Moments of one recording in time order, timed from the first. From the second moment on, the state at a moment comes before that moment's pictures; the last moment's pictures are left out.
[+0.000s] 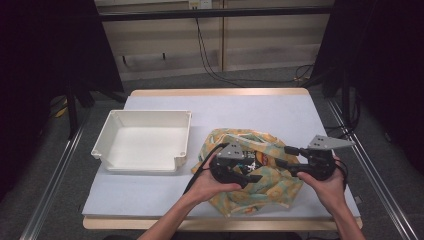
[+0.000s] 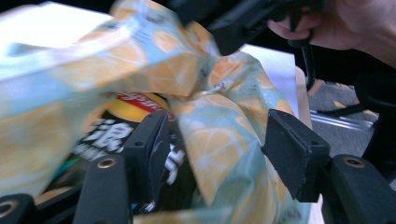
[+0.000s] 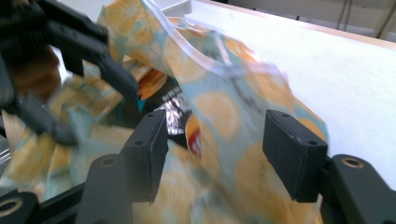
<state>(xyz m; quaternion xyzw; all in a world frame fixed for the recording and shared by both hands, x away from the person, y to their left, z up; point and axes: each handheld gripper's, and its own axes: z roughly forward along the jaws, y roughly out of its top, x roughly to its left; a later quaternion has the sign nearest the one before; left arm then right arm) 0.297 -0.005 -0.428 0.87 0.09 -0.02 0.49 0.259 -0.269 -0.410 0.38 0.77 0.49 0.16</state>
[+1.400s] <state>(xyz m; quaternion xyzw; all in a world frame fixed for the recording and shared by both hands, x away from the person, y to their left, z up) 0.255 -0.046 -0.470 0.91 -0.02 -0.06 0.42 0.369 -0.290 -0.475 0.48 0.75 0.41 0.19</state>
